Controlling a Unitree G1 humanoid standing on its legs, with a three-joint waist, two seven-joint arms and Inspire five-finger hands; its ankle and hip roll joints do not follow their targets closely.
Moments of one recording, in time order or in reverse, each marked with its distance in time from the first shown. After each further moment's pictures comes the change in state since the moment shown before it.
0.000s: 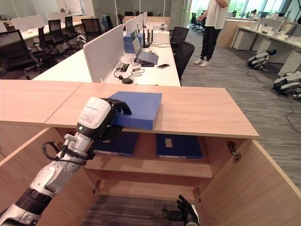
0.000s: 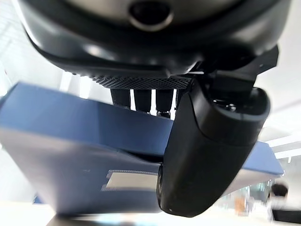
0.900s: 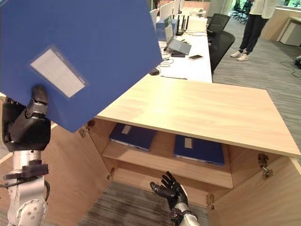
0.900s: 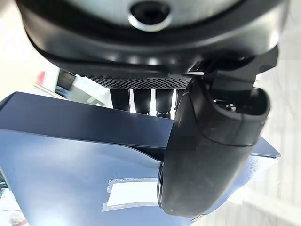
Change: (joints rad) left arm 0.453 -0.195 0.433 -0.259 -1.772 -0.096 -0.379; right arm -0.005 -0.004 0.110 -0.367 0.532 0.028 0.206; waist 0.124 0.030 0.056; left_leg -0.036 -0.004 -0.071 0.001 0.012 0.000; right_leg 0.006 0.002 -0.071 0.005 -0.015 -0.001
